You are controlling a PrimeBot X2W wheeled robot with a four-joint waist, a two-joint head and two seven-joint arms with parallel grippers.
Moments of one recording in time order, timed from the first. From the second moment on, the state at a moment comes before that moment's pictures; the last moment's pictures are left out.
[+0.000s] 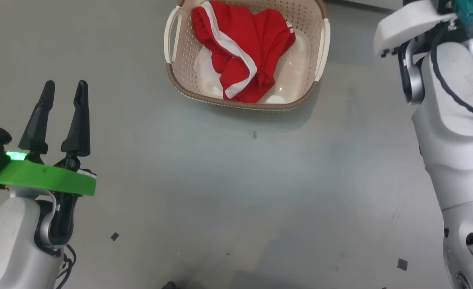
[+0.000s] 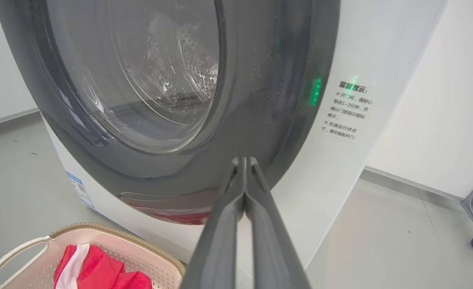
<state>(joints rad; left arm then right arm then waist) -0.41 0.31 -0.29 0.15 -0.83 -0.12 -0.25 -0.98 -0.11 0.21 0.63 0.01 -0.12 -0.23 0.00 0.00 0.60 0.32</state>
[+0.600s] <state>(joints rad) -0.25 0.32 -0.29 0.23 -0.76 -0.12 -0.25 -0.60 -0.08 0.21 0.58 0.12 -0.08 -0.25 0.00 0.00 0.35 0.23</state>
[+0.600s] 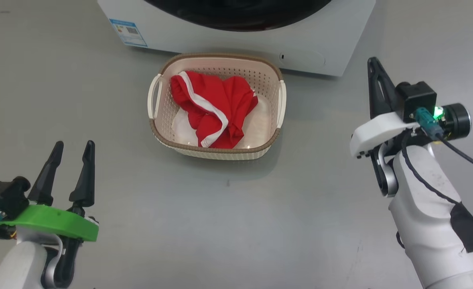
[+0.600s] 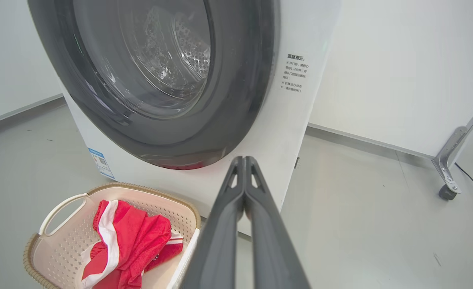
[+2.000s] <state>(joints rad) -0.06 0.26 -0.27 0.25 -0.64 -0.12 -0.25 -0.05 -0.06 0.11 0.18 0.20 -0.09 -0.25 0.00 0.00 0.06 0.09</state>
